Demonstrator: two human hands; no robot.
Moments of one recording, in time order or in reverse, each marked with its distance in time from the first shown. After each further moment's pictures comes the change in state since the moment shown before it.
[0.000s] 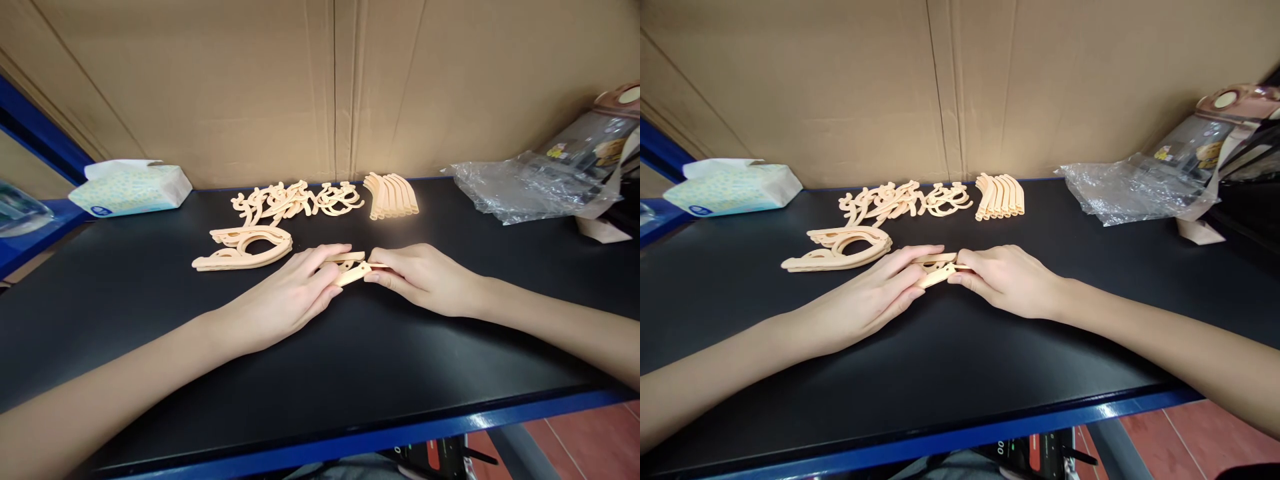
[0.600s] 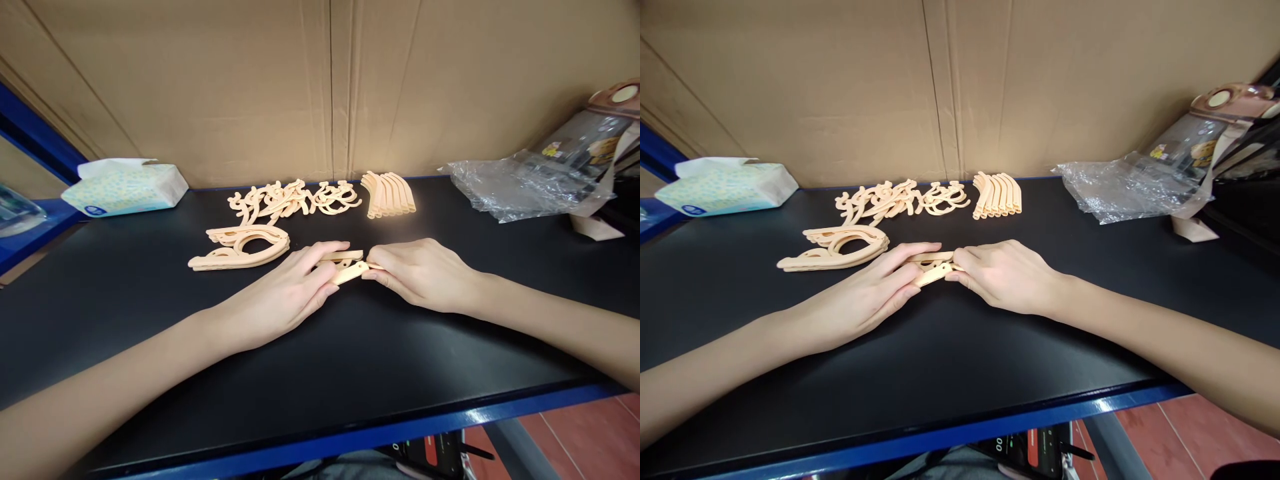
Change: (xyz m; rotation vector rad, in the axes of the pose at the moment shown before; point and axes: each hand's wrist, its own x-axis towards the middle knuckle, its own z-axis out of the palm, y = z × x) left_hand 0.000 -0.003 0.000 -0.007 -0.017 0.000; right_hand -0.002 0.002 0.003 -0.426 0.124 -0.156
